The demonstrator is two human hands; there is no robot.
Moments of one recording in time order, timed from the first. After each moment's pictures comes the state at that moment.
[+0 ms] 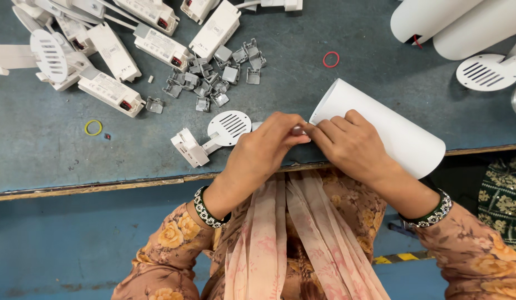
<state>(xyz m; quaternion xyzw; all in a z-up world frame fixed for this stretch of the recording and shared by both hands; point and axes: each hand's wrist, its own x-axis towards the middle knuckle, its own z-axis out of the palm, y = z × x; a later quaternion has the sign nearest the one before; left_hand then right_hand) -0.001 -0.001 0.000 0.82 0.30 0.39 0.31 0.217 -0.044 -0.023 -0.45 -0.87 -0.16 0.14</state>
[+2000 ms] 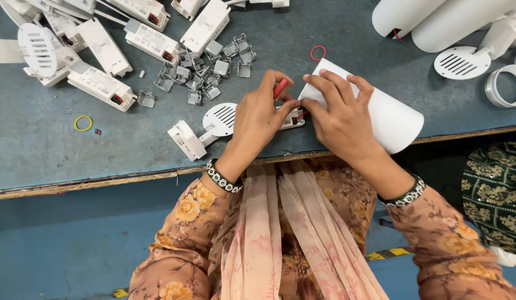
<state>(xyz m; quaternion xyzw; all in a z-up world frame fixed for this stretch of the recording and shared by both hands) 0.030 0.040 -0.044 0.77 0.41 0.32 0.37 0.212 -0.042 -0.024 -0.55 -0.79 -0.19 0.19</state>
